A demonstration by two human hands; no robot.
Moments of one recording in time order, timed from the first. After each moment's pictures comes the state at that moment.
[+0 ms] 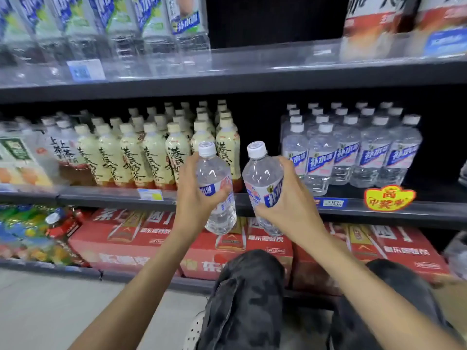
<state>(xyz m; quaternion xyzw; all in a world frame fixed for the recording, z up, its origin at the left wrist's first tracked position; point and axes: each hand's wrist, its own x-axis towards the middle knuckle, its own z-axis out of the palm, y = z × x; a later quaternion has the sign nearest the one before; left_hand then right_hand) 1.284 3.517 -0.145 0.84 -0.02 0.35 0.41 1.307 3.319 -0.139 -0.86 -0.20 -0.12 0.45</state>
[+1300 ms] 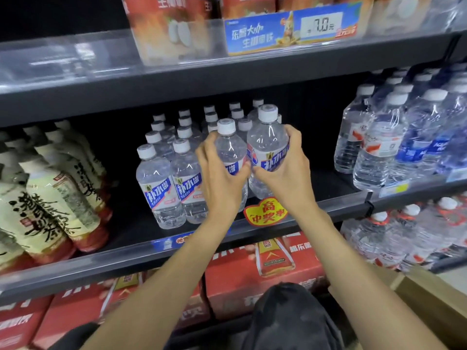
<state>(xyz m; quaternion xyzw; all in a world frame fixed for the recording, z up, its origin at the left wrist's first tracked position) 1.474 3.221 -0.152 0.81 -0.06 0.32 0.48 1.460 3.094 -0.149 -0.79 -0.06 -0.30 0.53</state>
